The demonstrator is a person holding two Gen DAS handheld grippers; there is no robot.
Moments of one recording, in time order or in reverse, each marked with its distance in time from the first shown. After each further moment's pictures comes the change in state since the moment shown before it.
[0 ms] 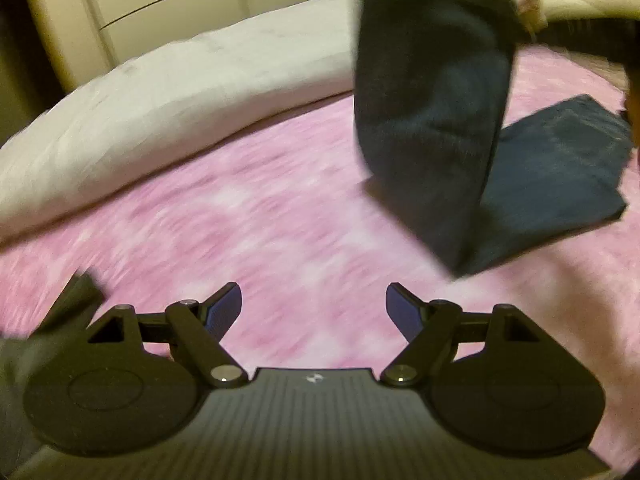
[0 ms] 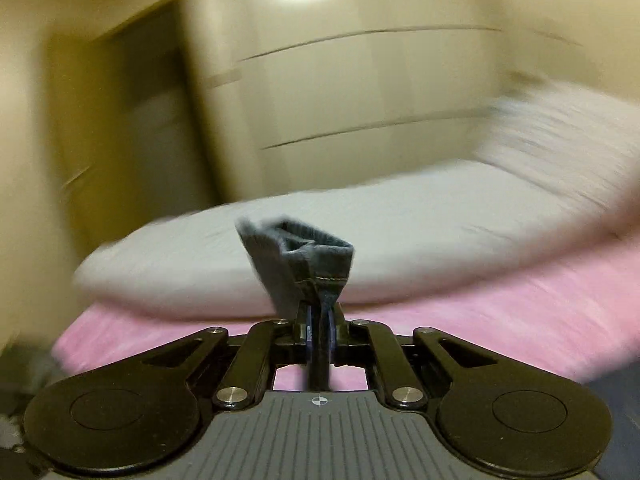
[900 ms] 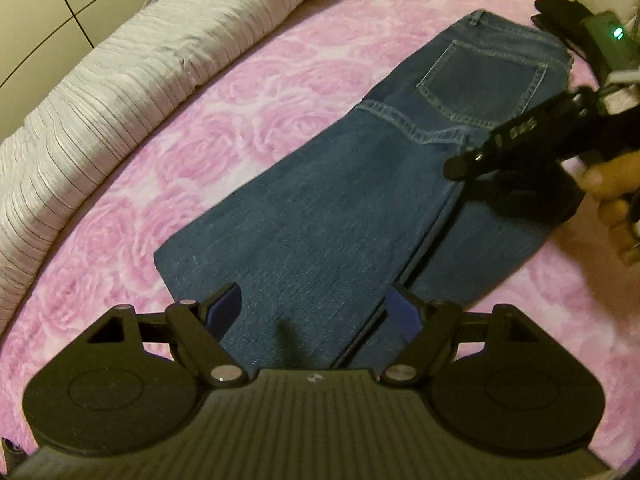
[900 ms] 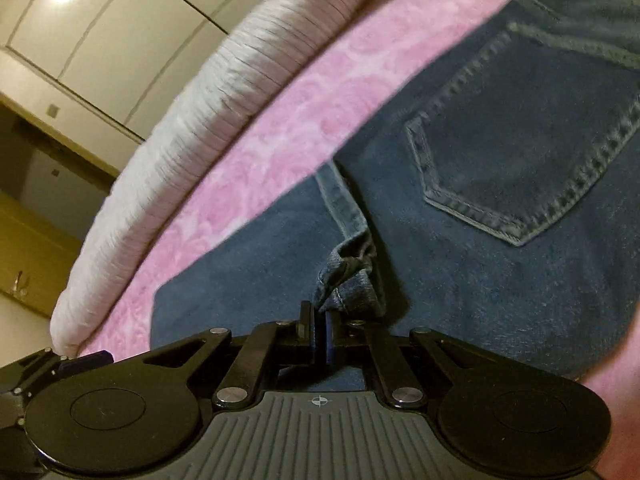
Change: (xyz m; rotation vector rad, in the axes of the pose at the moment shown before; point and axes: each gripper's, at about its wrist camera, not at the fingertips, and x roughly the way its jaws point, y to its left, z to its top) left arm 0.131 -0.213 0.092 0.337 0.098 -0.142; right arm 0.028 -0.293 -0.078 0.556 0.382 -0.028
